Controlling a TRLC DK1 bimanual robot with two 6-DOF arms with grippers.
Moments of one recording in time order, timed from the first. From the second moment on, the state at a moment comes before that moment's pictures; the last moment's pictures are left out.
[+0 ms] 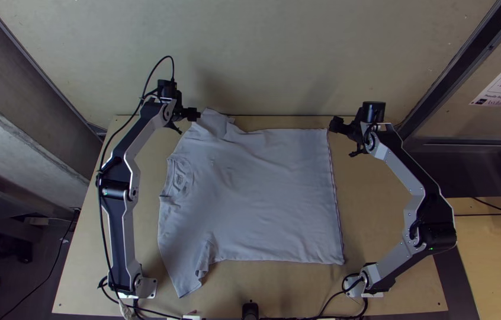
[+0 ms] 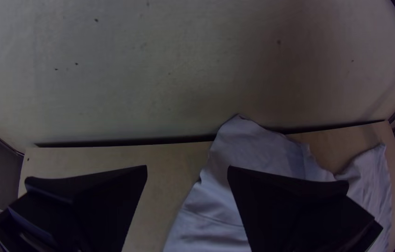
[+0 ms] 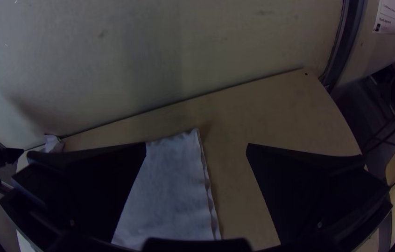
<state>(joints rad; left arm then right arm) -0.14 2.25 2.15 -0.58 -0.11 -0.05 0.08 1.75 1.40 -0.31 0.03 0.33</state>
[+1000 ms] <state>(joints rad) -0.15 2.47 2.26 -0.47 -0.08 -0.07 0.10 1.79 1.40 -0.32 0.03 0.36</state>
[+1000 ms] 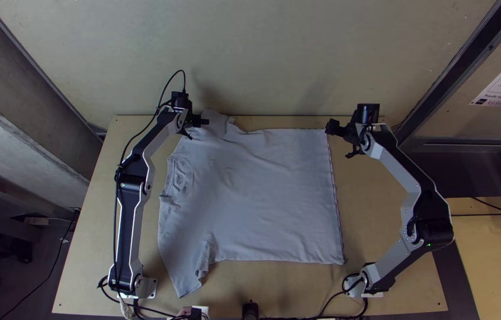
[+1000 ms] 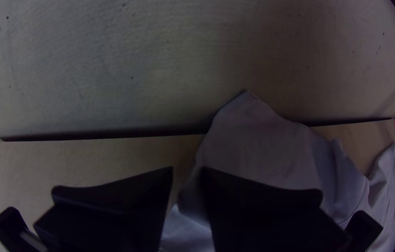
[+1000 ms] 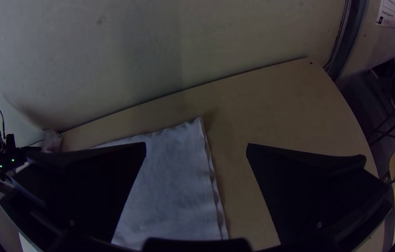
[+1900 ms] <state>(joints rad) -0.16 2.46 2.26 -0.56 -0.04 -0.11 0.13 2.38 2.09 -0.65 0.03 0.43</state>
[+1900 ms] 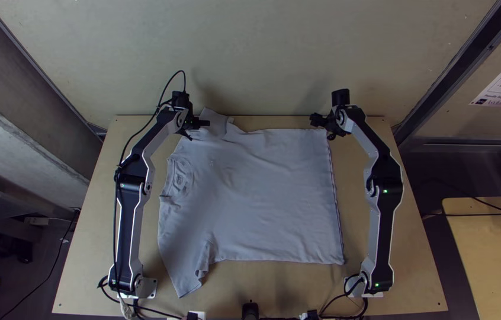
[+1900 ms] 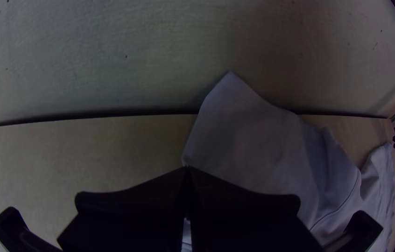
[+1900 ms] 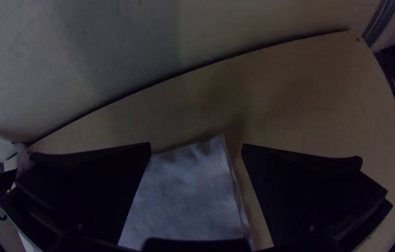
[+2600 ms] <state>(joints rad) -0.16 2.40 2.26 -0.61 -0.04 -0.16 0.14 2.49 2.25 -0.79 0.06 0.44</state>
